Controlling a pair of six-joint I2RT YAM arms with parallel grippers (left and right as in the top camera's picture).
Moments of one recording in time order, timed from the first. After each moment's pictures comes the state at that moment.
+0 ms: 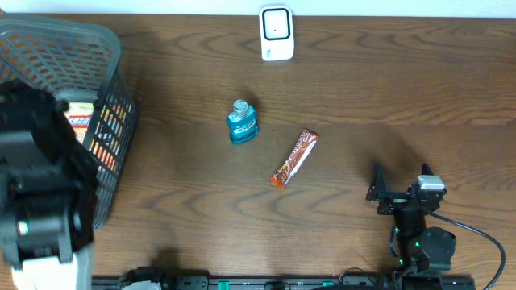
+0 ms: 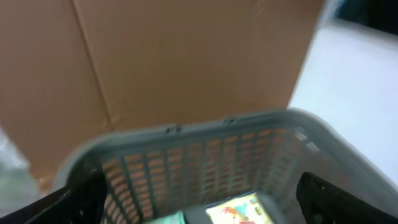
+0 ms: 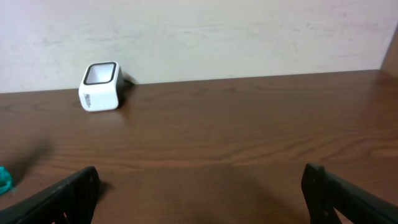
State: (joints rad) left arm 0.14 1.03 1.38 -0.74 -0.92 -0.39; right arm -0.04 0.02 0.01 -0.07 -0.05 0.09
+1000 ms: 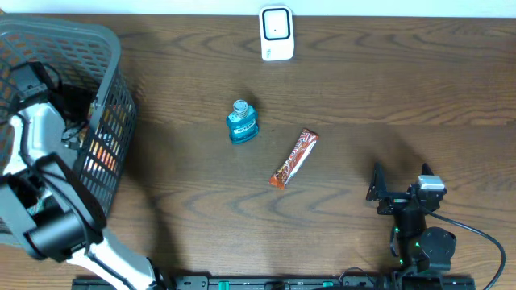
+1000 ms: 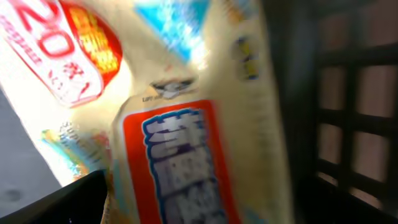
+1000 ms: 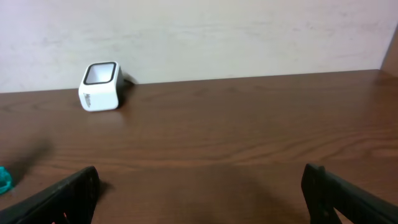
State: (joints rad) left arm 0.50 1.93 1.38 -0.59 0.05 -0.87; right arm -0.04 0.02 0.01 -0.07 -0.05 0.09
